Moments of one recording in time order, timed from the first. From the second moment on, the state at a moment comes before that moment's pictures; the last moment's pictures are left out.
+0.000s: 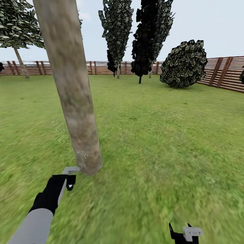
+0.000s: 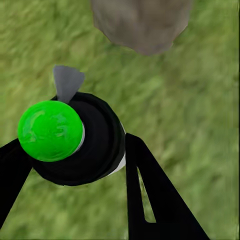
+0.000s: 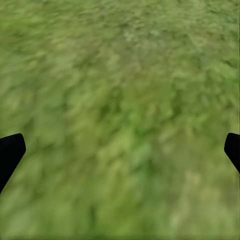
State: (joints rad) left arm -0.64 0.01 0.29 -0.85 -0.30 0.65 -0.07; right arm -0.36 -0.08 -0.47 -0.10 0.43 -0.76 0.02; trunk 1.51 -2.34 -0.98
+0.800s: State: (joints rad) left arm -0.77 0.09 0.20 -0.97 -0.30 0.88 -0.28; right arm -0.36 -0.09 -0.47 -0.10 0.43 -0.76 0.02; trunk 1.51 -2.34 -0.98
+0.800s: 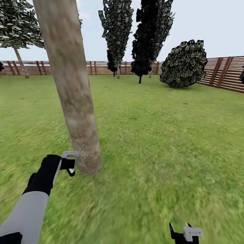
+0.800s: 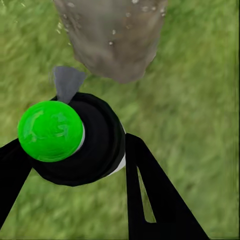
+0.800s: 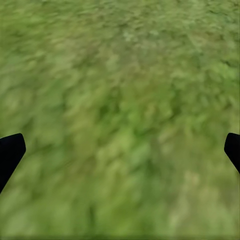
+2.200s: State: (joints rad) left arm -0.76 0.09 0.20 -1.06 -0.31 0.89 -0.25; right arm -0.36 -0.08 -0.47 -0.10 0.43 -0.76 0.02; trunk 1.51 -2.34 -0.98
